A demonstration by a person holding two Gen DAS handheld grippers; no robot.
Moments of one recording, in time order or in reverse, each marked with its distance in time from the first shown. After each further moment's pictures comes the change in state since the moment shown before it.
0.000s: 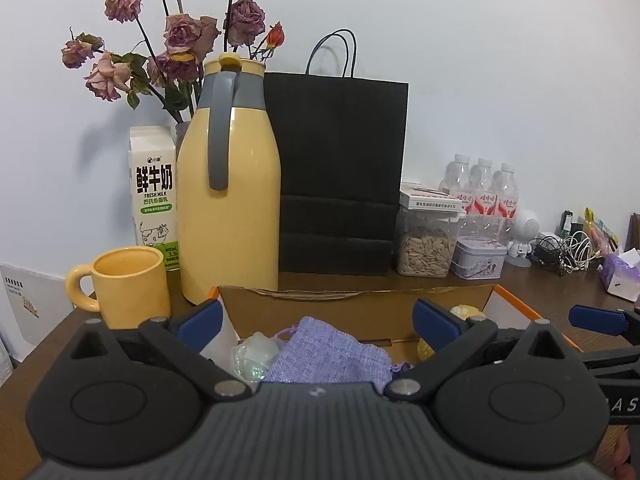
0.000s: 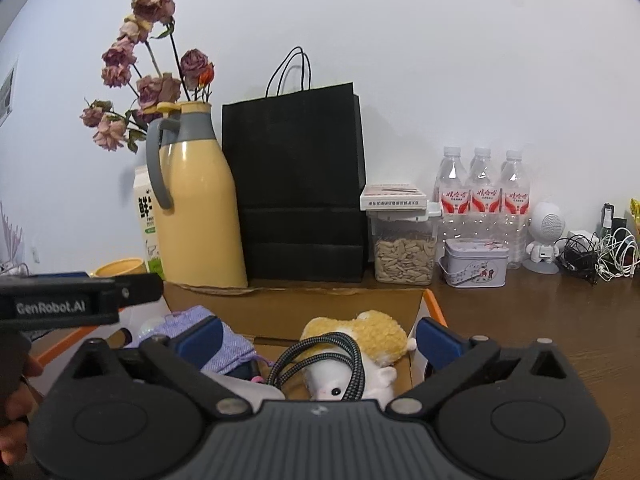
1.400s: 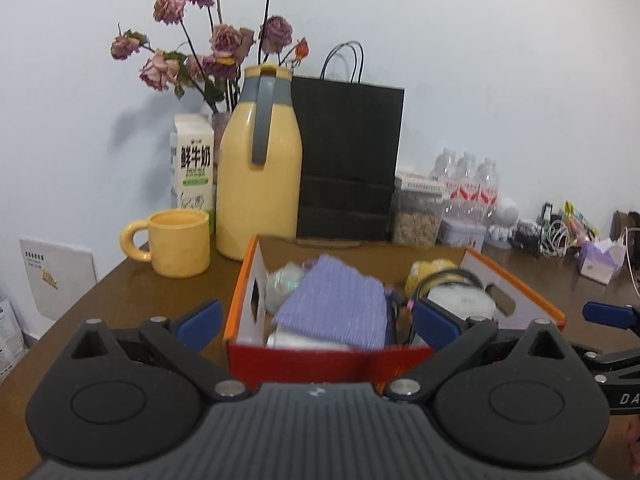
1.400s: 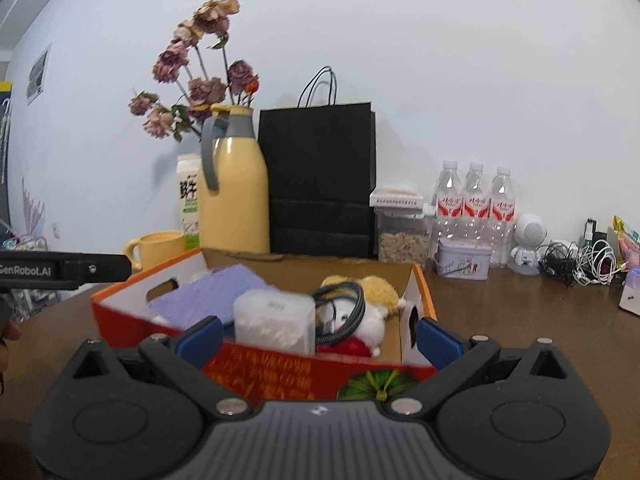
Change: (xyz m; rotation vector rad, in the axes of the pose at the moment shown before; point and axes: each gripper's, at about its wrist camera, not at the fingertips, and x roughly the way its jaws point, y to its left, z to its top) left arm -0.112 0.018 -0.039 -0.031 0.033 0.005; right arm -0.109 0.014 -0.042 -0.090 0.007 0.033
